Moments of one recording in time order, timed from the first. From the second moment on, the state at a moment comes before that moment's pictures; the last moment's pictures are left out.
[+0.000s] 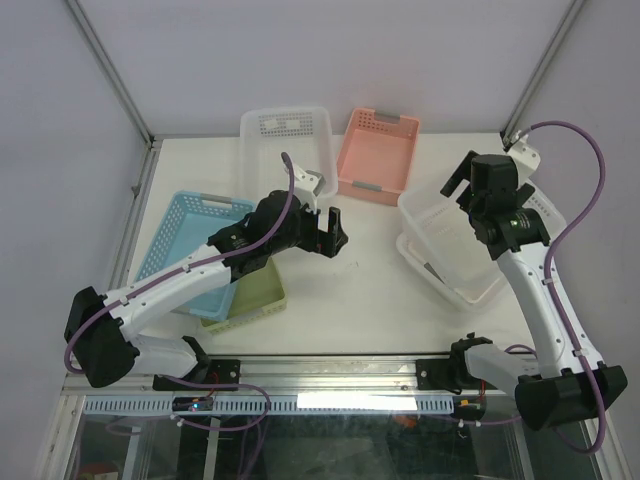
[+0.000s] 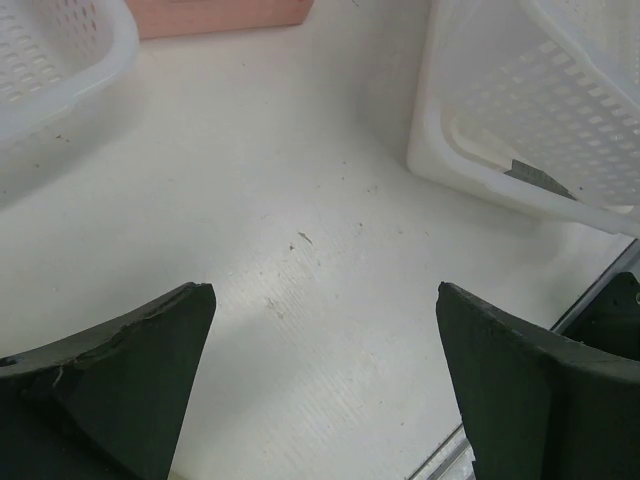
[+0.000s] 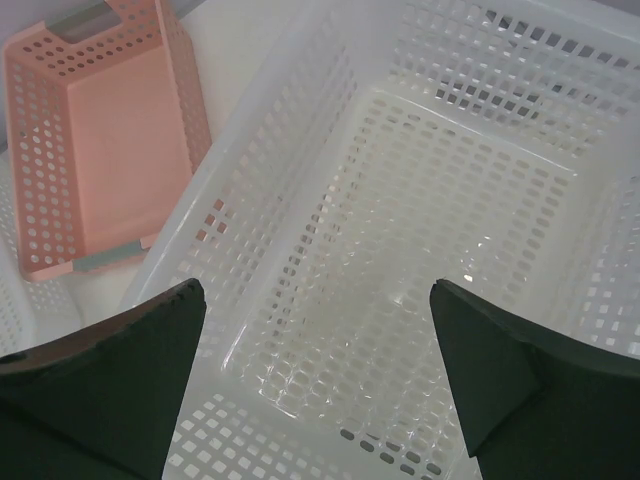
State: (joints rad) left arm -0.85 1.30 1.06 -0.21 -0.05 -0.39; right arm 0.21 1.08 1.20 -0.72 0.52 0.56
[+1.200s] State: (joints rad) left arm -0.85 1.27 1.05 -0.17 0.06 -0.39; right arm 0.21 1.55 1.64 -0.90 0.40 0.80
